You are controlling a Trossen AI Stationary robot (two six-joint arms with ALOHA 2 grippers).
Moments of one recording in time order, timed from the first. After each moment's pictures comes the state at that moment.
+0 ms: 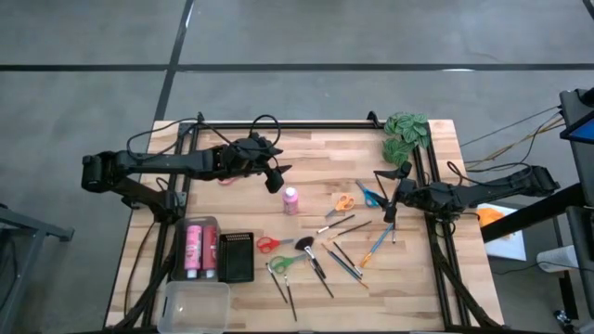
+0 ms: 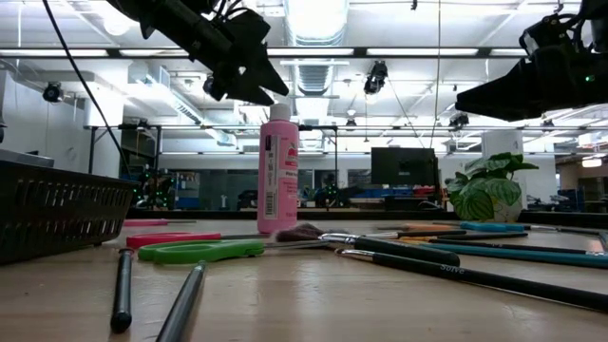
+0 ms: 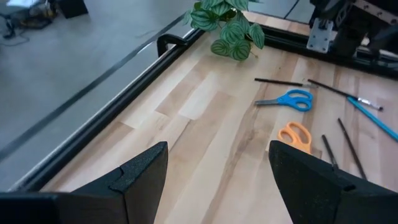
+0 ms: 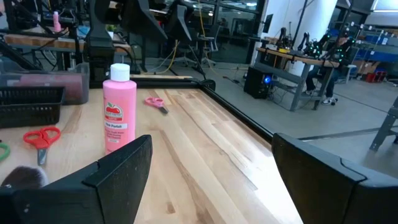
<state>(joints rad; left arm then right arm) 0.20 1.35 0.91 -0.08 -0.23 -0.15 0.17 0.41 0.01 0.37 0.57 -0.08</state>
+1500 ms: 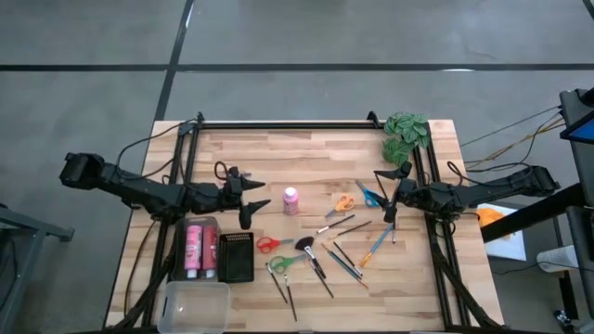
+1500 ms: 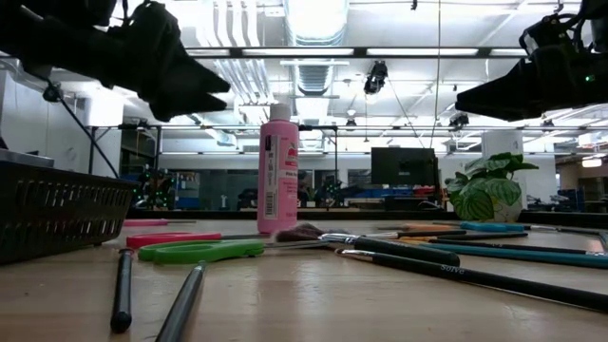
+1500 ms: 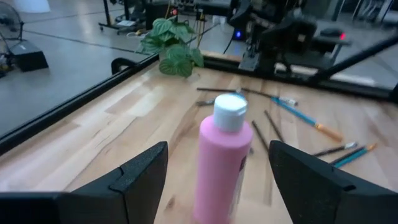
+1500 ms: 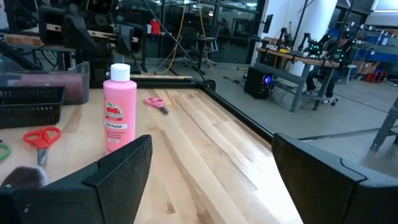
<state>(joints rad) -0.14 1.06 0.32 0.50 -0.40 -0.19 0.17 0.41 0.01 0.37 0.57 -0.08</state>
